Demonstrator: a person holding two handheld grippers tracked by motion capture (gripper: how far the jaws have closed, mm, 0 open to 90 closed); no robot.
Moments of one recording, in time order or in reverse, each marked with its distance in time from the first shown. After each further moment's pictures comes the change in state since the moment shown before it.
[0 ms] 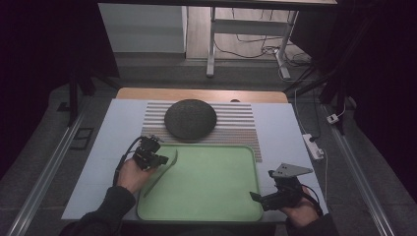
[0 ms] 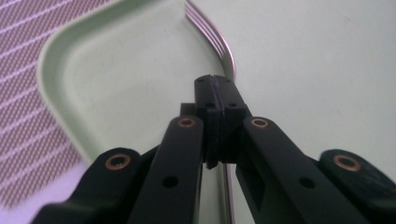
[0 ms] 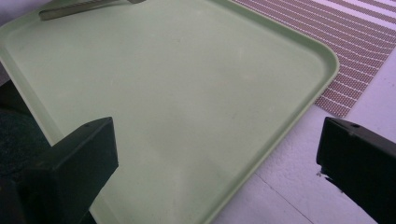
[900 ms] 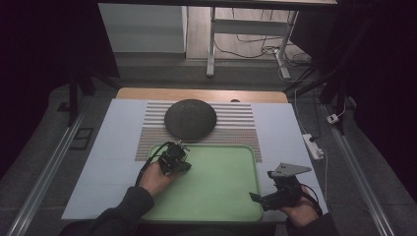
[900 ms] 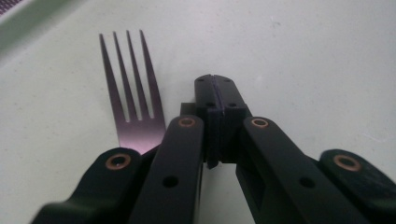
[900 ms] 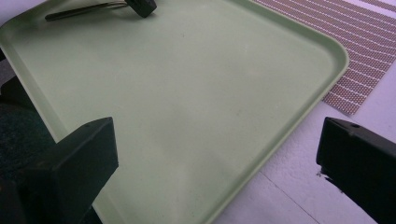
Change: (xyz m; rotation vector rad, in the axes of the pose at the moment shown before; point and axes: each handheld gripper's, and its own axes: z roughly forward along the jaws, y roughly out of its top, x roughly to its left) left arm -0.049 0.020 0.041 0.019 -0.049 0.186; right arm -0.001 0.000 0.002 0.023 0.022 0.002
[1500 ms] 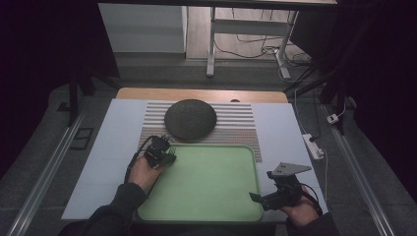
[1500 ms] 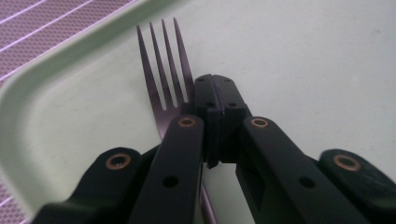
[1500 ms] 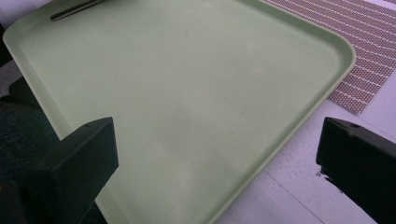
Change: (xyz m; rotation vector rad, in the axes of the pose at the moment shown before) left arm 0.043 -0.017 -0.017 -0.011 0.083 -0.147; right arm -0.002 0.000 0.001 0.008 0.021 0.010
